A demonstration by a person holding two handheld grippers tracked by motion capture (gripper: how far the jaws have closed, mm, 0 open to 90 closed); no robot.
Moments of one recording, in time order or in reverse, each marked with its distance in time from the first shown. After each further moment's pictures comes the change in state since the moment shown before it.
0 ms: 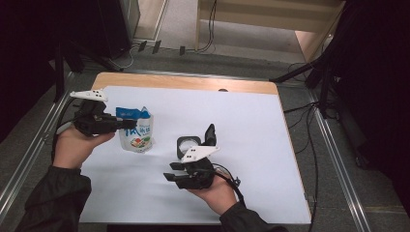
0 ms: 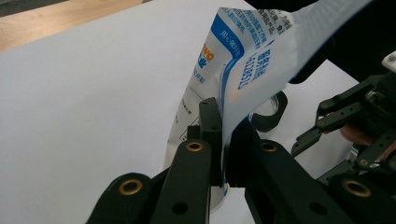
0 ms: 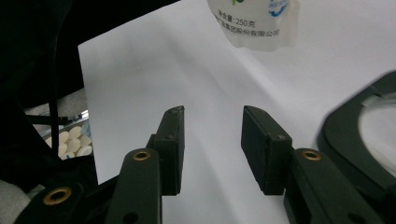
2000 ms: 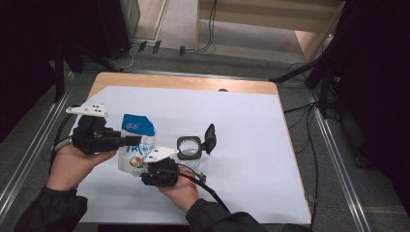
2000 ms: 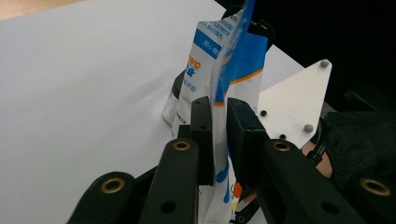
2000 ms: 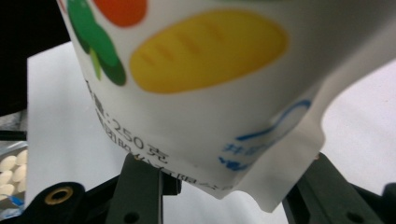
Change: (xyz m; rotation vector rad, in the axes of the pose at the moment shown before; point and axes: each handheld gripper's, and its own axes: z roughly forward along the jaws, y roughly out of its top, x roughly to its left) left arm -0.044 -0.015 -0.006 -0.006 -0.076 -0.019; right arm 0.020 0.014 0.097 -0.032 -0.080 -0.035
